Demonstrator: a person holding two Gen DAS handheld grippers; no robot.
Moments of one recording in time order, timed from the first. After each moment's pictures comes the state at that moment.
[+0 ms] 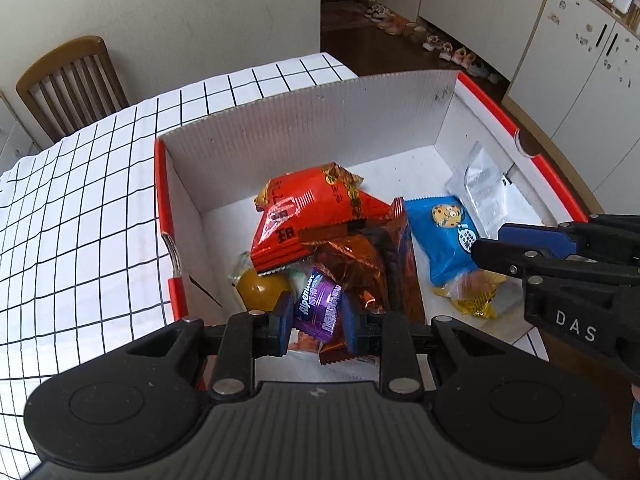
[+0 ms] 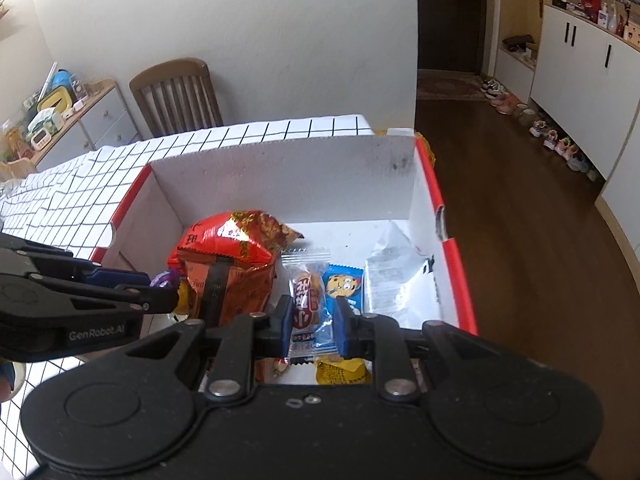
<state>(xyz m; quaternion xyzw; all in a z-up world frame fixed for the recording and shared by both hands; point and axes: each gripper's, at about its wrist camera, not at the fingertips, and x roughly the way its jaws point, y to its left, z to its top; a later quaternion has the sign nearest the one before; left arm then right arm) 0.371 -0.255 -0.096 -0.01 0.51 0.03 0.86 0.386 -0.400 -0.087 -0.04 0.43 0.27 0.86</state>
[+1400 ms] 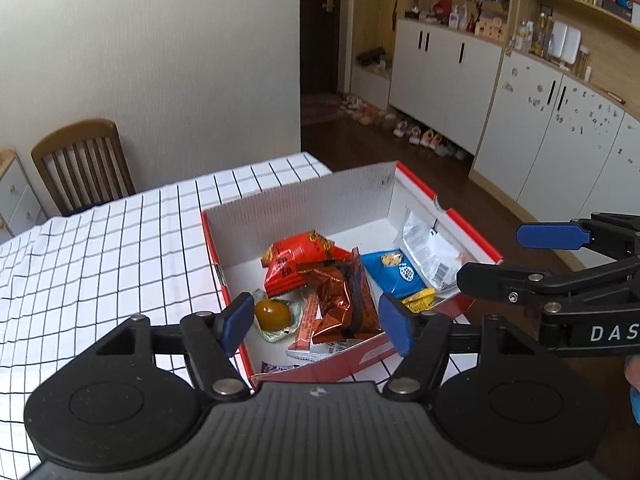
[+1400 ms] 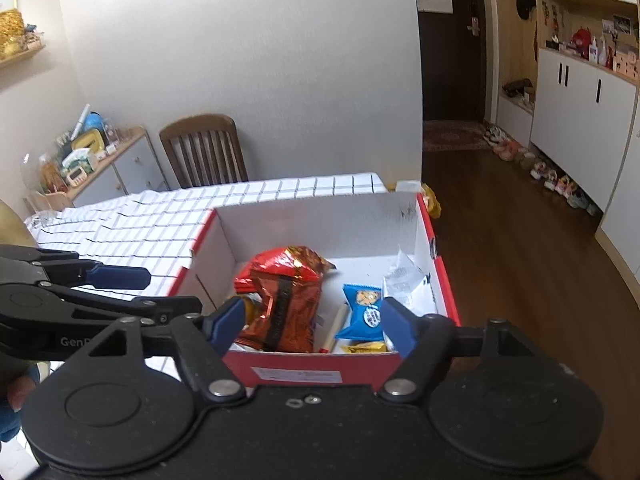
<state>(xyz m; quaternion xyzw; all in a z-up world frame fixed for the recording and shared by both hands) 0.263 -0.261 -0.017 0.00 0.37 0.00 0.93 0.303 -0.427 -0.020 0.00 0.34 0.29 0.90</state>
